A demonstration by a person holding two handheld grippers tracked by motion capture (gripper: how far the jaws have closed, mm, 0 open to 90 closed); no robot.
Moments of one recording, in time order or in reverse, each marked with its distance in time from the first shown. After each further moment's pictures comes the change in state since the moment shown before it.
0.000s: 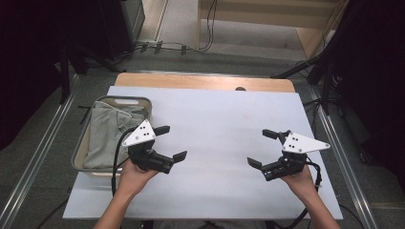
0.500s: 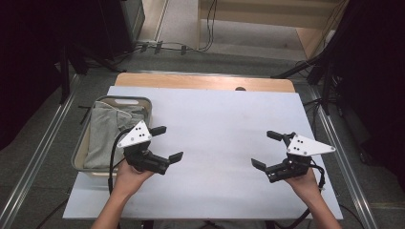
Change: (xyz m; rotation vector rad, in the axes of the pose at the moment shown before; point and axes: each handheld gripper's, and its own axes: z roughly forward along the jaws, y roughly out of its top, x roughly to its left) left arm 0.004 -0.003 -0.007 0.002 0.002 0.006; right arm -0.001 -0.005 -0.009 -0.005 -0.022 0.002
